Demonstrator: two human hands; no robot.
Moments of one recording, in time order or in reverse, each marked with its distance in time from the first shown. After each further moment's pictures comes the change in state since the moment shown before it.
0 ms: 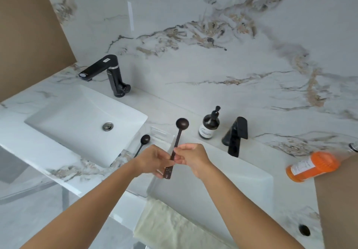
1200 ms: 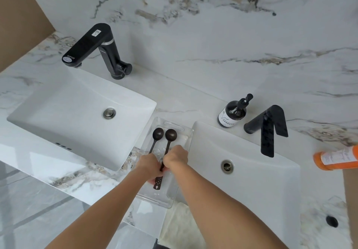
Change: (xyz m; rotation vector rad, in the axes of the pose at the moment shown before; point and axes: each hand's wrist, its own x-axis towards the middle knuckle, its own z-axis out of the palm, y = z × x) left_hand 0.065 -0.074 -0.054 0.545 -0.005 -0.491; right_hand 0.097 0.044 0.135 -0.628 0.202 0.360
